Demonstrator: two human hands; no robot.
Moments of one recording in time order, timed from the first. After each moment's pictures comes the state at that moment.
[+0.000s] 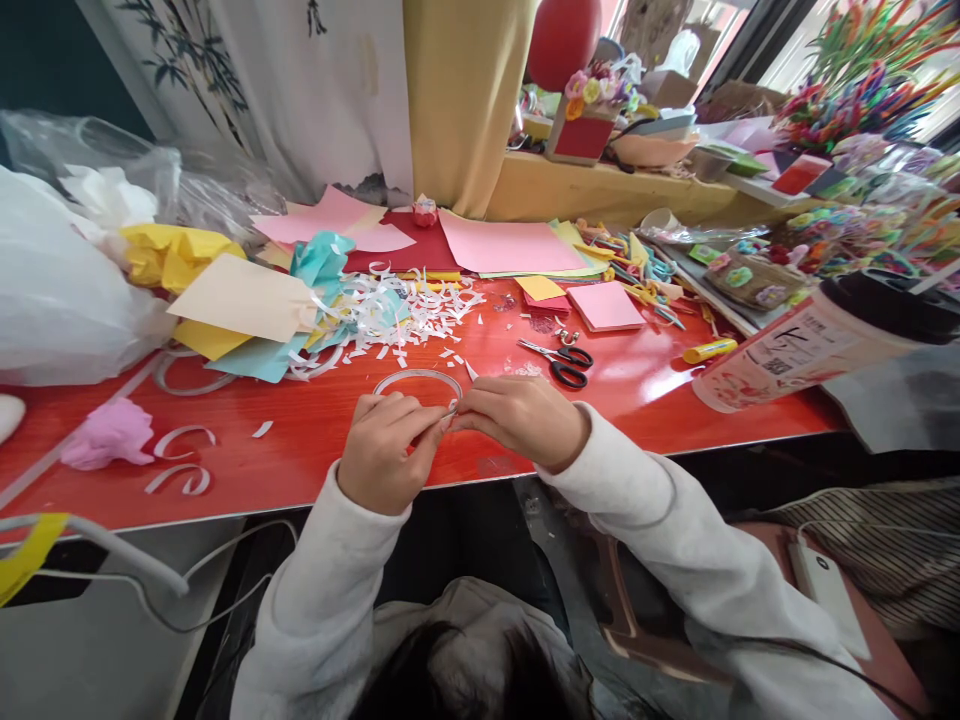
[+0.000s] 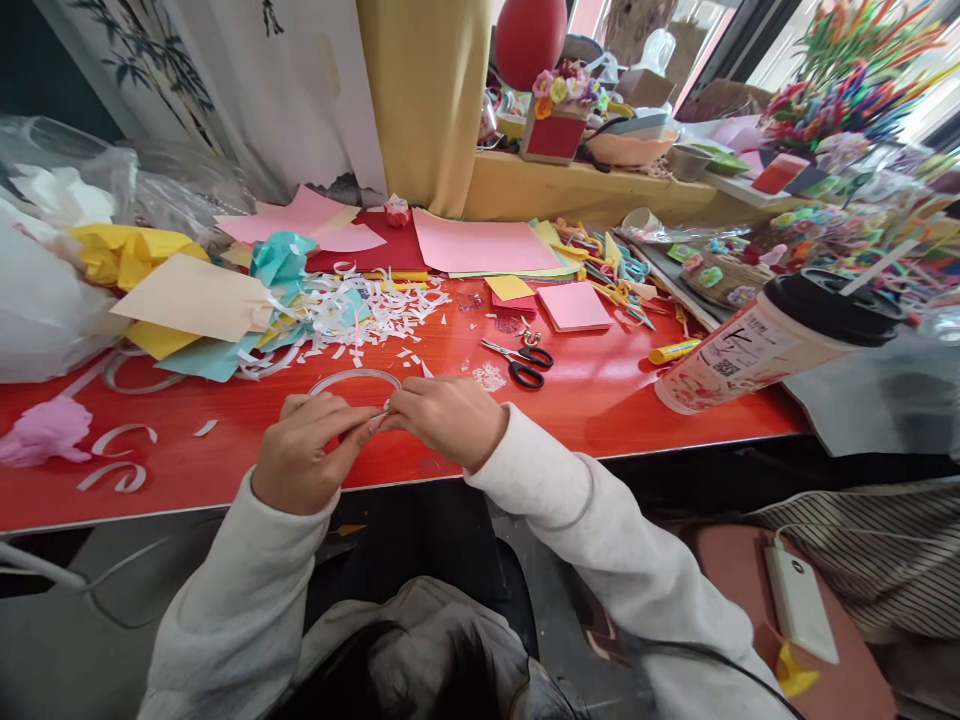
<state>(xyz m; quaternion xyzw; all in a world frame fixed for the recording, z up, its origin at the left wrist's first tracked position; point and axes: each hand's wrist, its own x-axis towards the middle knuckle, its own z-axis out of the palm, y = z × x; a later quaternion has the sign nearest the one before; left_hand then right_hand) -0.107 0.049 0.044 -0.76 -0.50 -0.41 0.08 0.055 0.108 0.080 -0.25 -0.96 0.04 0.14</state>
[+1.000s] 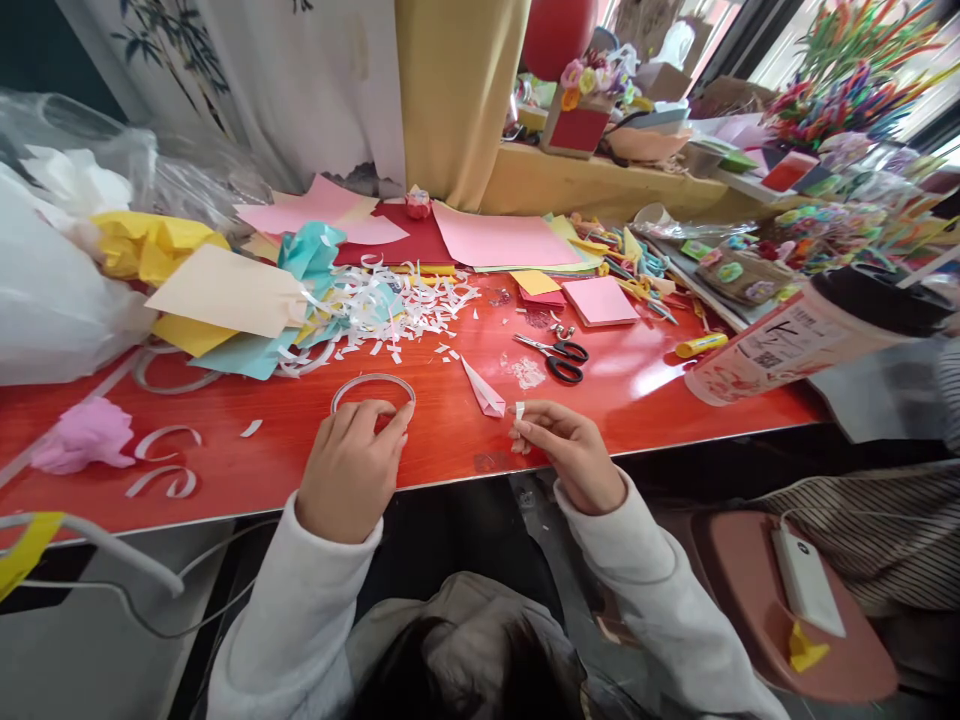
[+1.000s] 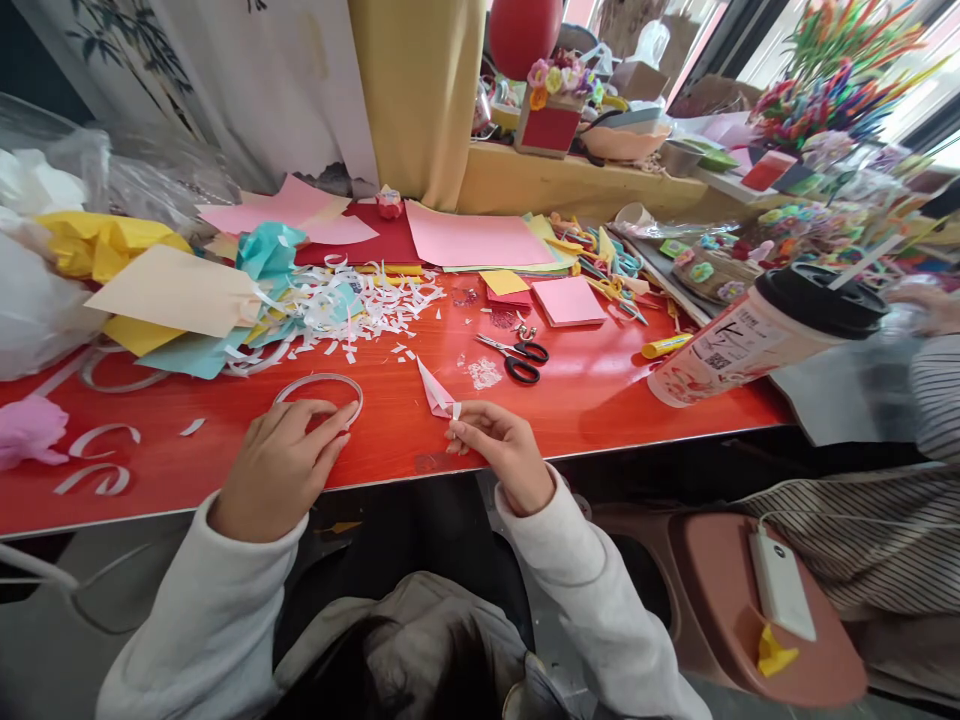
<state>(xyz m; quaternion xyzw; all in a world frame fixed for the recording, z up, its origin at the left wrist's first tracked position) -0.129 0.032 0.028 -0.76 -0.58 -0.25 0.14 0.100 0.074 0.028 -0.39 -0.52 0.62 0.45</state>
